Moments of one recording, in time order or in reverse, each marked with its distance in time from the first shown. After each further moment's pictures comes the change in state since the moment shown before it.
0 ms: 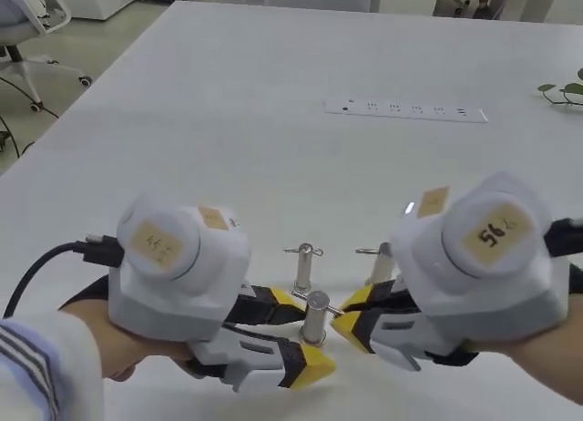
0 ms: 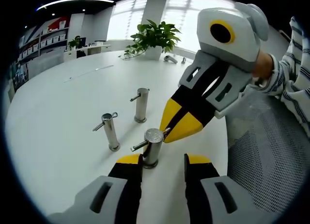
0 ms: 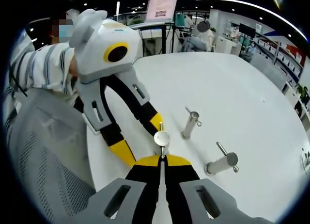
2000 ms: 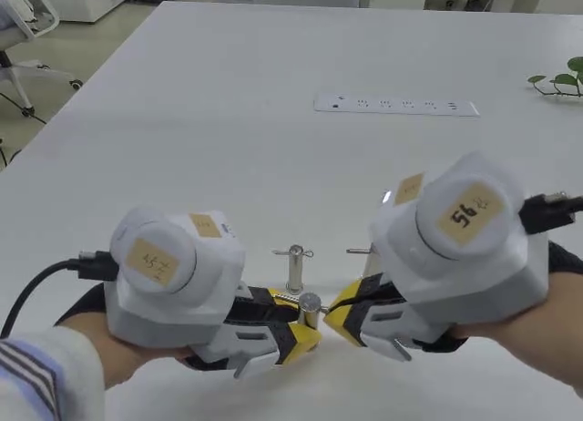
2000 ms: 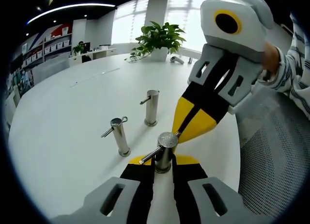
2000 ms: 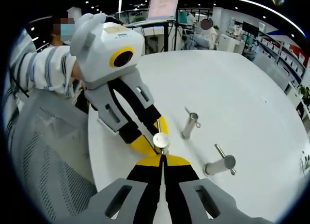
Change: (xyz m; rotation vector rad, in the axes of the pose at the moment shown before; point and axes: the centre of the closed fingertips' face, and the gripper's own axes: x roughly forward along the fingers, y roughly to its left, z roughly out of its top) left arm 0.007 0.018 0.005 0.031 -0.015 0.077; right arm -0.001 -0.005 0.004 -0.008 0.033 0.024
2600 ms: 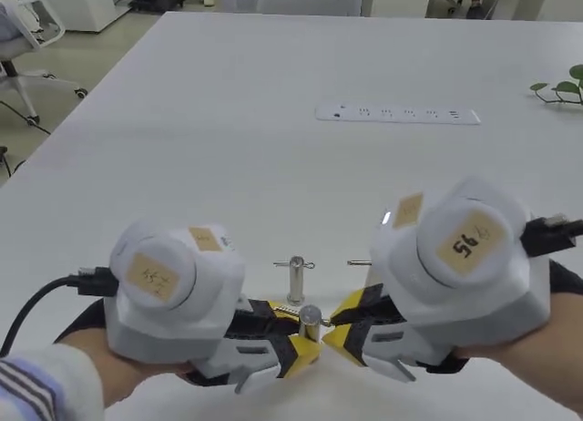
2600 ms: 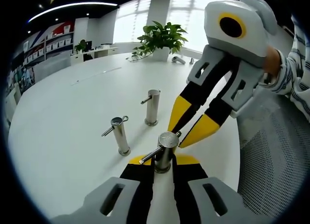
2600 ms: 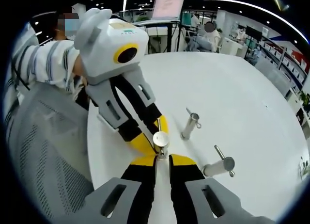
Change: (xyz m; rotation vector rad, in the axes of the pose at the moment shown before) left arm 0.000 -0.001 0.000 -0.019 0.002 0.007; right arm 0.000 0.000 -0.003 -0.044 -0.012 0.002
